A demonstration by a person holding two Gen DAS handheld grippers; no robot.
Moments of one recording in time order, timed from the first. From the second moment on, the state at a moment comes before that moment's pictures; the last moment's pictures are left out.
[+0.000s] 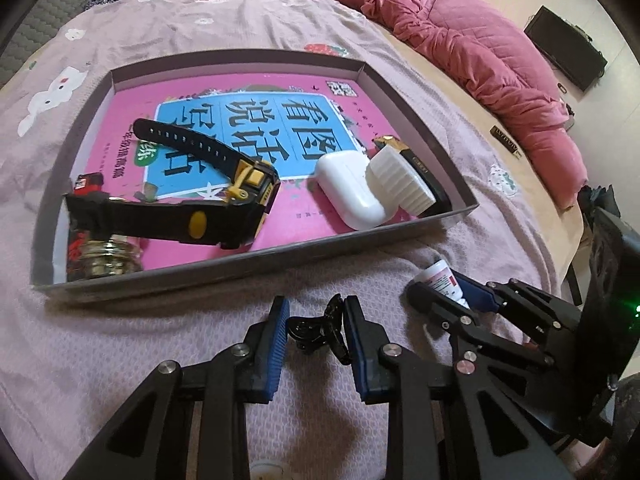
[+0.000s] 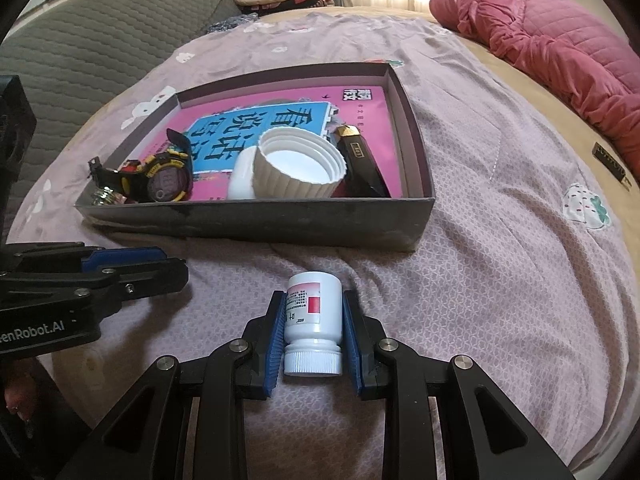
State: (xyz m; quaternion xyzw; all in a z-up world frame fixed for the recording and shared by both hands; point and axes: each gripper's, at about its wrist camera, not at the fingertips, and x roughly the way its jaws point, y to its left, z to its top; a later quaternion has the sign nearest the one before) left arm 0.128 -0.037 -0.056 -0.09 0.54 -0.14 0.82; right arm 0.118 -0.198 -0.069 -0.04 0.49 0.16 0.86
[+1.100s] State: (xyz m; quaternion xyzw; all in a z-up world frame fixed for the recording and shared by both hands) left arm 0.112 0.024 0.013 -0.14 0.46 -0.10 0.87; right arm 0.108 -0.171 -0.011 -0.05 0.43 0.19 0.88
